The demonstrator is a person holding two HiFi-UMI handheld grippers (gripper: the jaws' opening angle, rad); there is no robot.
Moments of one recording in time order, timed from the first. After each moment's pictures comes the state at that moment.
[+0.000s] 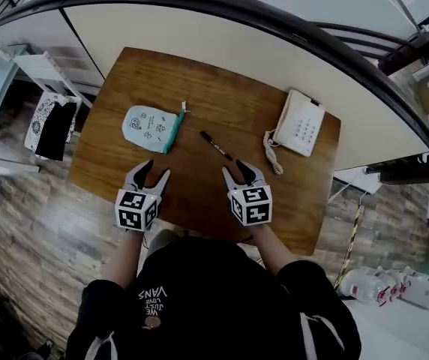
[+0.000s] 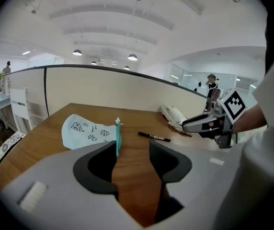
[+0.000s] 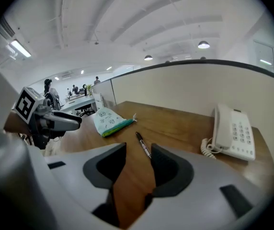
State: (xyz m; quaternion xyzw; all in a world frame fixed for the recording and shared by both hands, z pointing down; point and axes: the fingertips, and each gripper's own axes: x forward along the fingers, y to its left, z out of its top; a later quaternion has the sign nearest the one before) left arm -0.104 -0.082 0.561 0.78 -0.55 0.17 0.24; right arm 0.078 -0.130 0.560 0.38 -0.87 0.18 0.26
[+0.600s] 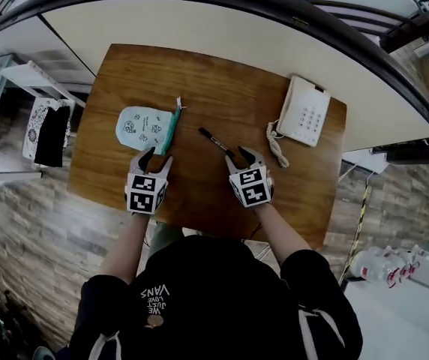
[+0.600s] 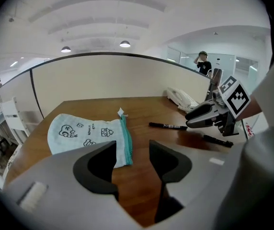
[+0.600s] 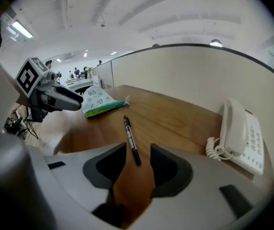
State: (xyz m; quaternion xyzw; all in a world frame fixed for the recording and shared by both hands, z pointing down) left arm -0.111 -0.135 0.610 0.78 -0.52 0.27 0.23; right arm 0.078 -0.168 0.626 0.36 -0.85 0.15 0.35
